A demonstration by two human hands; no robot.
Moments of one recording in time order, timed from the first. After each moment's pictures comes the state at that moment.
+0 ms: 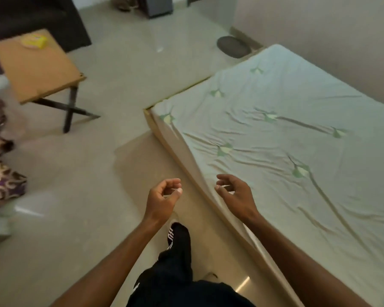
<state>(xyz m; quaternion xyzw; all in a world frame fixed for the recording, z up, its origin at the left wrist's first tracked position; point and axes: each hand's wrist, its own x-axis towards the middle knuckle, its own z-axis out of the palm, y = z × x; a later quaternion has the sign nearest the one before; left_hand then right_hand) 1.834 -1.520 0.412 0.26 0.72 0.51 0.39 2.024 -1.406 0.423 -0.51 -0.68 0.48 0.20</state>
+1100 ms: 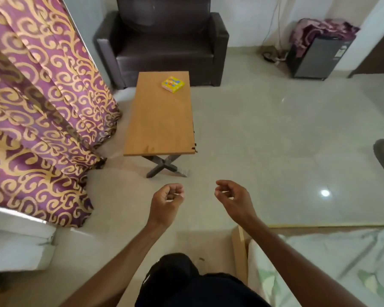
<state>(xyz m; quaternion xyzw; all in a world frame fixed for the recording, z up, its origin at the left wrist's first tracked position) 1.096 -1.204 0.410 0.04 0.78 0.60 0.18 1.182 -1.009 0.424 -0.25 -0.80 0.54 0.06</state>
